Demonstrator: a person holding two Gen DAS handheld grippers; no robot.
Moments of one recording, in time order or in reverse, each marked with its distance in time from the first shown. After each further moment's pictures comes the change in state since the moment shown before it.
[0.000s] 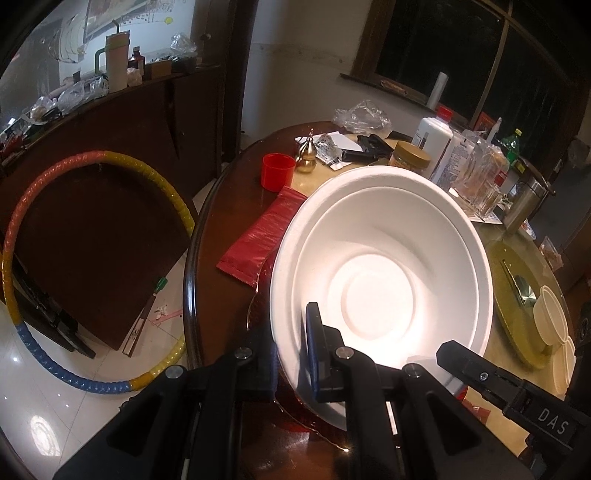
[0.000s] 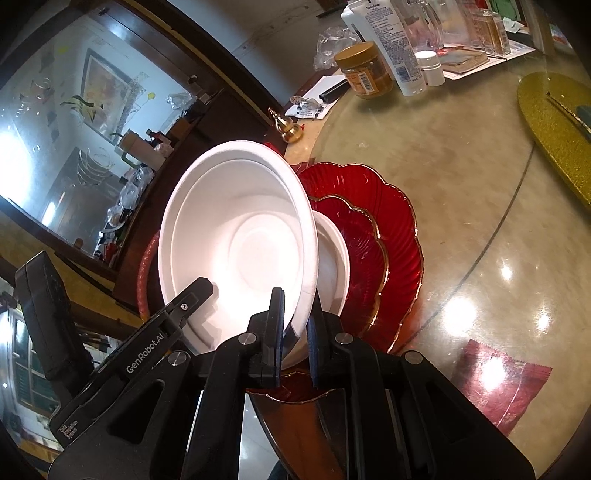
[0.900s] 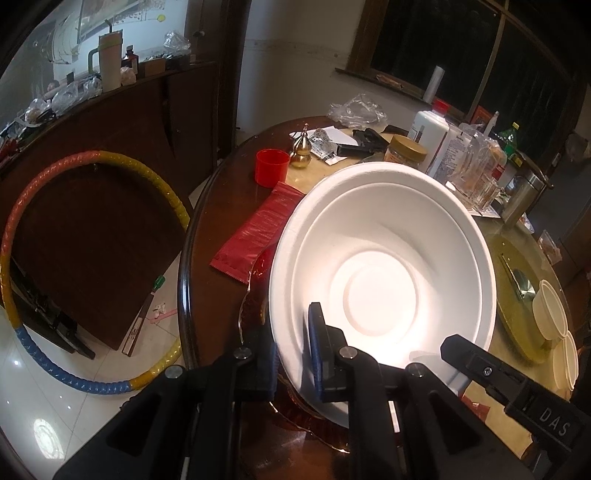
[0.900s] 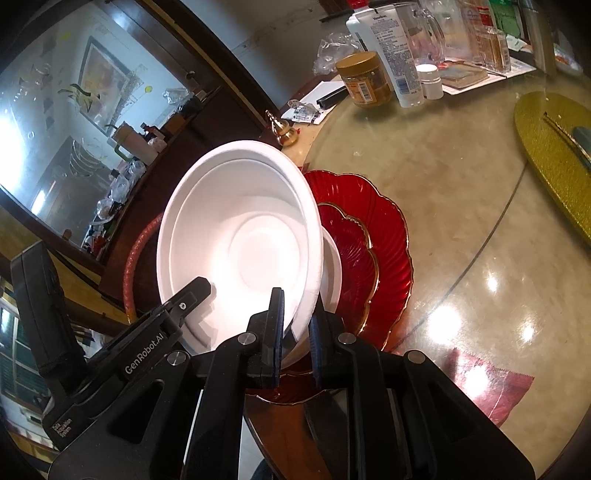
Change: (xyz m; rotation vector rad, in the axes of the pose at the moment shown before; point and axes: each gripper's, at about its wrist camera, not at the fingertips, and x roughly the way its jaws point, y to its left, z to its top) left arm 0.001 -0.004 0.000 0.015 0.011 -0.004; right arm -0.002 0.004 0.006 -0.054 -0.006 -0.055
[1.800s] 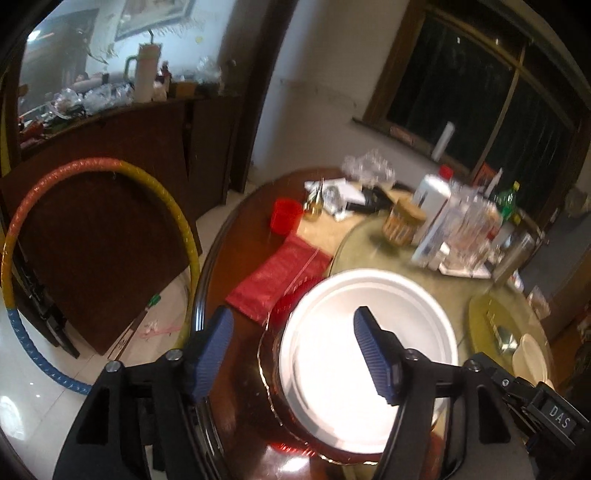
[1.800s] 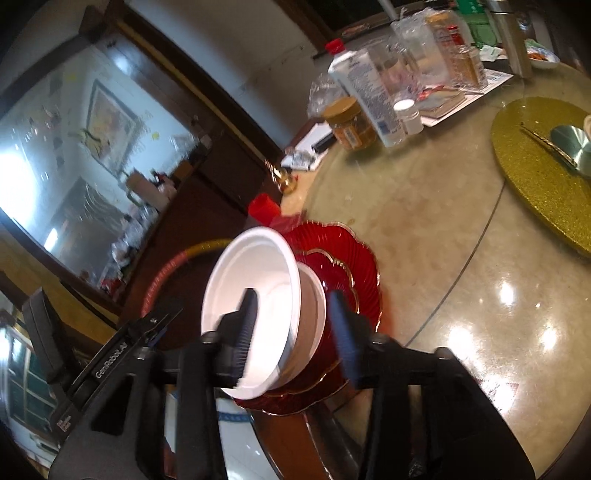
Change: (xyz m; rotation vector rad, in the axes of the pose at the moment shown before) left arm -0.040 0.017 0.009 -0.138 -0.194 -0.024; right arm -0.045 -0.022 0.002 0.082 -0.184 0.063
